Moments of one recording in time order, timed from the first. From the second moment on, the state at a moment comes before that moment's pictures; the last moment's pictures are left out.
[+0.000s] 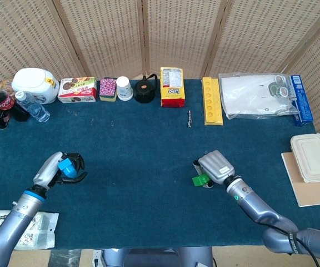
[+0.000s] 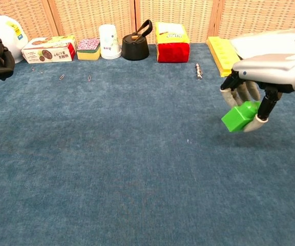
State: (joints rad) left arm -0.45 -1.13 -0.12 -1.88 1.30 1.07 -0.41; right arm 0.72 -1.31 0.11 -1.62 -1.29 0.83 -0.27
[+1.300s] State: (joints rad) left arm -0.56 -1.34 -0.12 -1.72 1.22 1.13 0.39; right arm 0.68 -1.04 0.15 -1.93 -1.18 1.06 -0.44
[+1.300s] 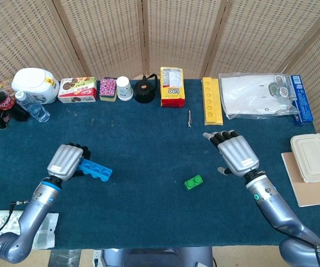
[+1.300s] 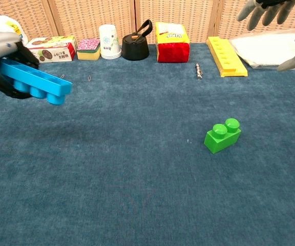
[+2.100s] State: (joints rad) left arm -0.60 -1.55 -0.10 -1.59 1.27 1.17 0.56; right arm 0.64 -1.00 0.16 -1.95 -1.24 1.08 -0.37
